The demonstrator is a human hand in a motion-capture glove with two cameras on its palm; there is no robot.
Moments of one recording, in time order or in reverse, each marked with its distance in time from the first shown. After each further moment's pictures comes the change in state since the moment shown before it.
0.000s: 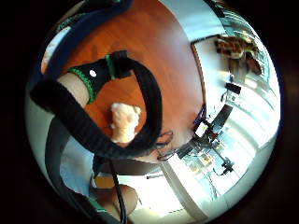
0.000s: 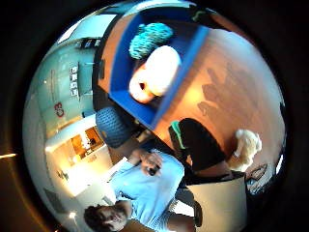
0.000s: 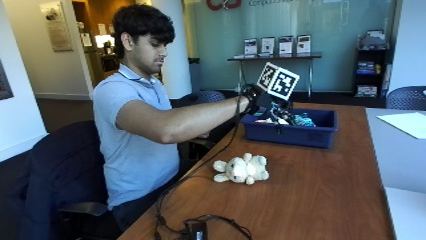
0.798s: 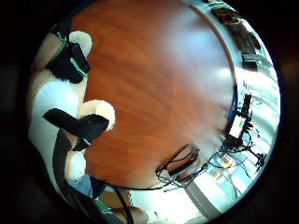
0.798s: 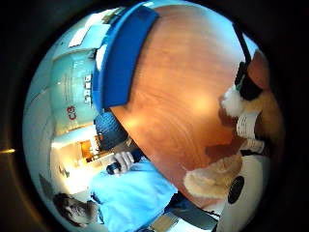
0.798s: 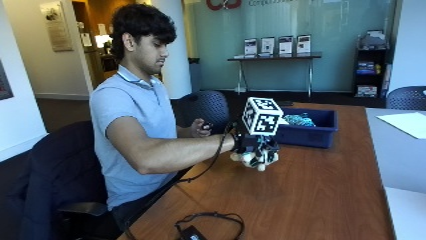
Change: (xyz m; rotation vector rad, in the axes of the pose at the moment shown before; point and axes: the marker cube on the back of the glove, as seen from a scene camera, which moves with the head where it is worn) arm 0.068 0.020 0.115 0.254 -0.147 -0.003
